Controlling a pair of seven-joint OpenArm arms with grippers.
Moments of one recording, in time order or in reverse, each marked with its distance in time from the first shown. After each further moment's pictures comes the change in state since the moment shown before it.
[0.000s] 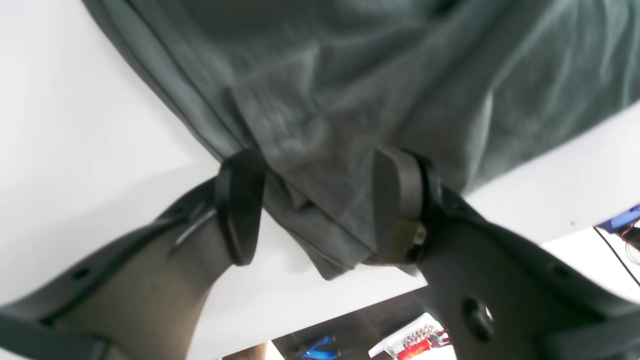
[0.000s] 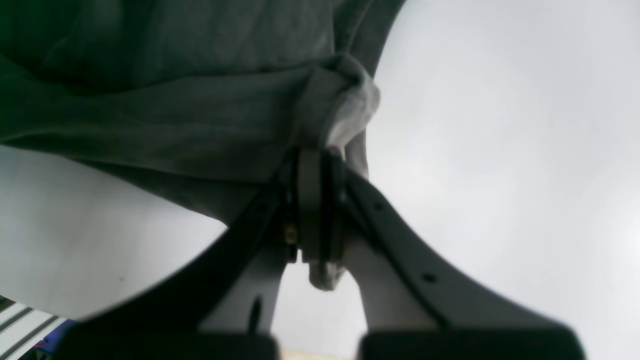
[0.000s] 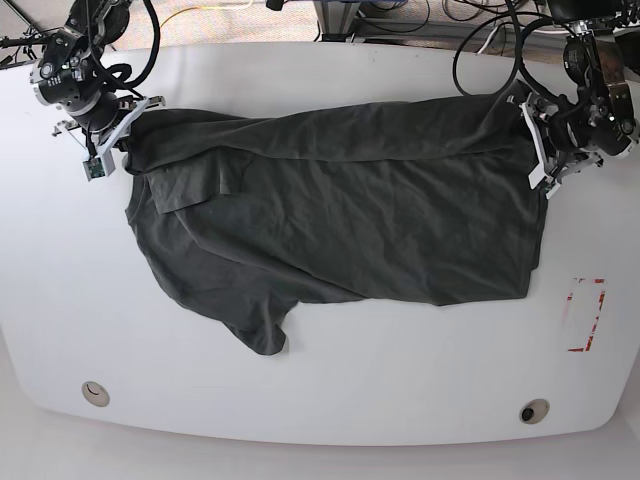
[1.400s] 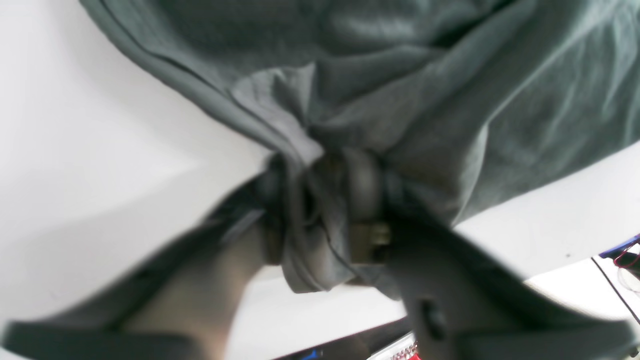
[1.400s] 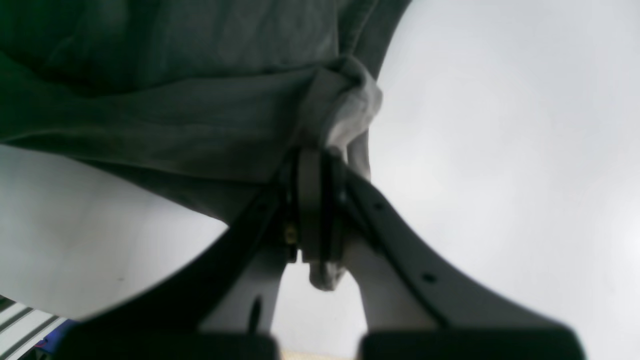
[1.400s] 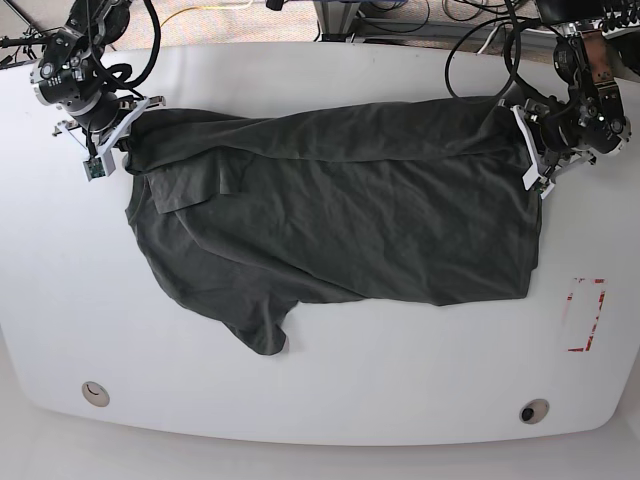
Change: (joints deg) left arm -0.5 3.1 -0.2 -1.4 4.2 0.2 -3.6; right arm -0.2 0.1 -0.1 0.0 -0.2 0.0 0.0
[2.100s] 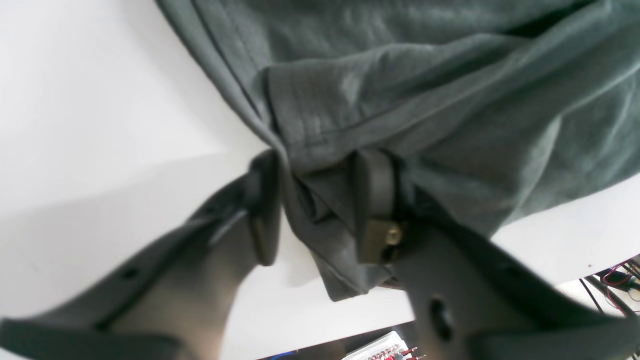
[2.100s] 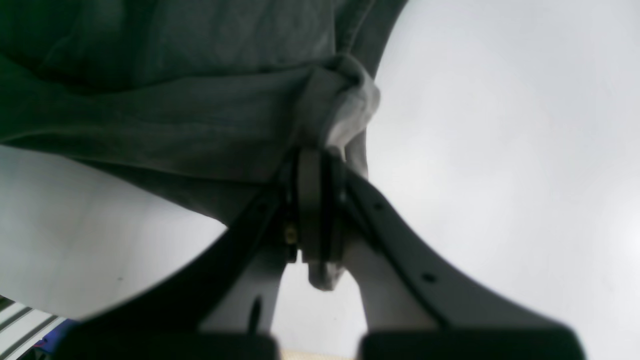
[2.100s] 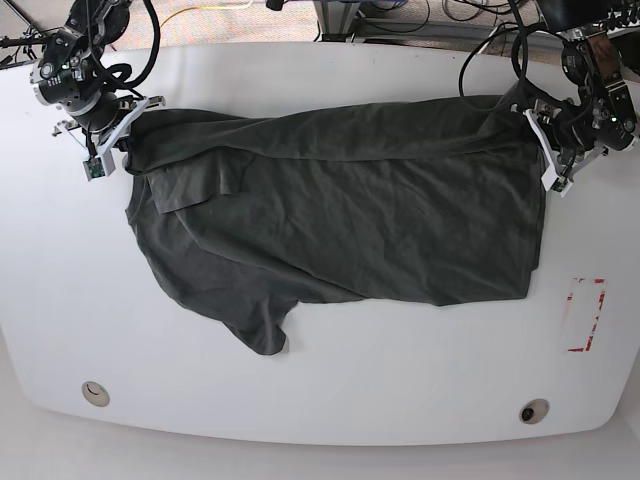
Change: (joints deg) left arm -1.5 0.5 -5.6 -5.2 -0.2 0.0 -0.1; right arm 0.0 0.0 0.0 0.0 0.0 0.0 0.0
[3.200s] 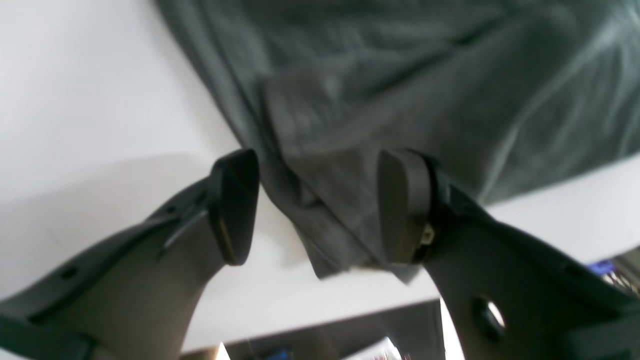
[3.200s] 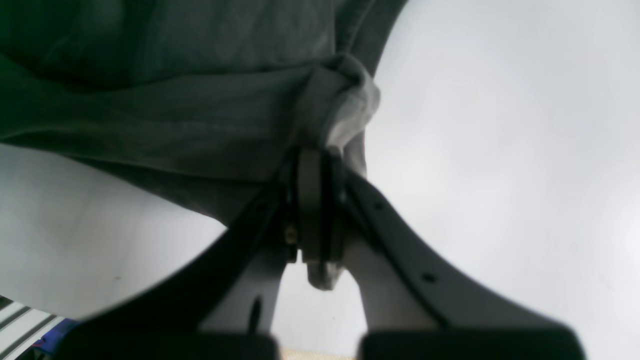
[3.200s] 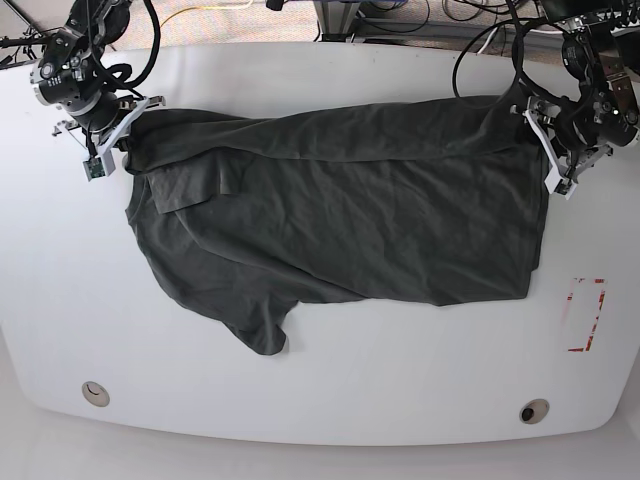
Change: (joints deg) left arm 2.2 0.1 0.0 7.4 -1.9 4.8 0.6; right arm 0.0 0.1 -0.1 0.0 0.0 0.0 0.0
